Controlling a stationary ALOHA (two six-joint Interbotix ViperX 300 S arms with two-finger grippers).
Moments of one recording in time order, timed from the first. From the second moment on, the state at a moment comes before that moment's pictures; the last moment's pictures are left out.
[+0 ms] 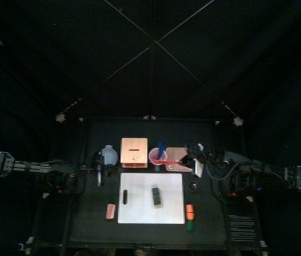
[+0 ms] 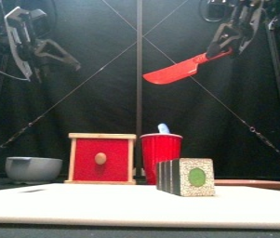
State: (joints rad) left arm 0.01 -0.69 1.13 -0.28 -0.28 0.00; right arm -0.22 -0.73 0.72 0.18 0.56 -0.06
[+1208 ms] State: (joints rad) left arm -0.11 -0.14 0.77 -0.25 -0.26 0.00; right arm 0.01 -0.58 1.00 0.14 0.13 -0.05
